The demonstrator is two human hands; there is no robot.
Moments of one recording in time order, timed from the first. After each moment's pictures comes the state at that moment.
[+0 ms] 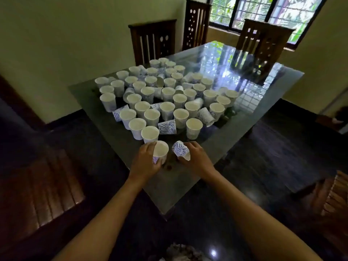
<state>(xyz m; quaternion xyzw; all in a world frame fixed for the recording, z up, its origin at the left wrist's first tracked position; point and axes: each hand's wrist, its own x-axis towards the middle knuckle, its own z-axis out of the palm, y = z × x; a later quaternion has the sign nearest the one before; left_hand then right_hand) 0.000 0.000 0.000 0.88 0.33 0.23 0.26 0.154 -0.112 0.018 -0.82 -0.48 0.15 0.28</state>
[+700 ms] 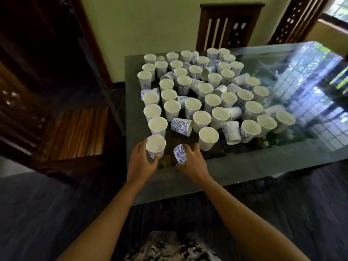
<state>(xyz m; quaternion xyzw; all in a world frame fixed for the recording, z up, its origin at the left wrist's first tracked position) 0.063 -0.053 -0.024 0.70 0.61 0.32 0.20 0.241 -0.074 -0.019 -0.73 -0.63 0.23 0.13</state>
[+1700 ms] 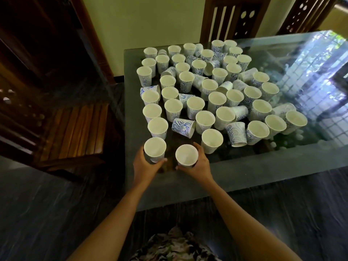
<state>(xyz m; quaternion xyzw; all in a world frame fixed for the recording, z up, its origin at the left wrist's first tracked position) 0.082 -0.038 -0.048 0.53 0.67 0.38 0.34 0.258 -0.061 -0.045 -0.69 -0.49 0.39 0.37</state>
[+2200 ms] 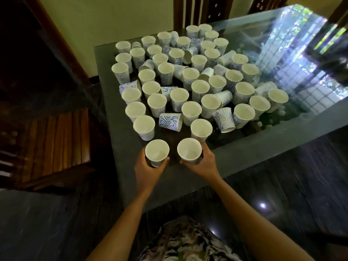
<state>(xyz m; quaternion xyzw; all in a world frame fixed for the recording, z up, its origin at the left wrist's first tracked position) 0.102 -0.049 -0.054 0.56 0.63 0.41 0.35 0.276 -0.083 -0.051 -0.68 -0.49 0.31 0.46</state>
